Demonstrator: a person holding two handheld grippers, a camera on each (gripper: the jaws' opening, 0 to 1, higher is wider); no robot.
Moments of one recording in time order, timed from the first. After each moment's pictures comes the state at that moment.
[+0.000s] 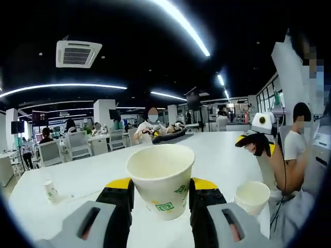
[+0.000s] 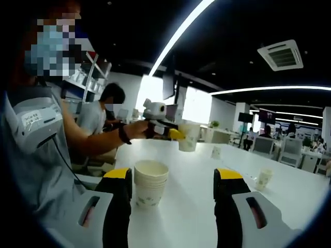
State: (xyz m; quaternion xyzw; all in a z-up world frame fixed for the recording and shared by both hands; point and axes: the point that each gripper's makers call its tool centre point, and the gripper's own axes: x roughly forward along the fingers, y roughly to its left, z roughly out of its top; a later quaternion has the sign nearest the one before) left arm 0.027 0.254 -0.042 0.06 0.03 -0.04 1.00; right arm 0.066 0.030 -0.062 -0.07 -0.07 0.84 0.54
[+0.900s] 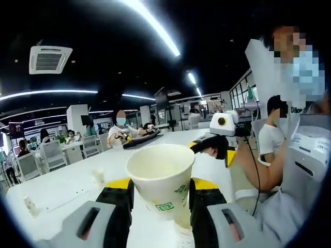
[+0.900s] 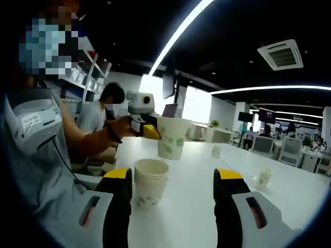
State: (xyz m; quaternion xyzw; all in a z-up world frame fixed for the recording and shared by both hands) left arm 0.020 0.132 -0.037 0.09 0.03 -0.16 0.98; right arm 0.068 0.030 -0.063 -0.07 -0.07 0.84 0.54
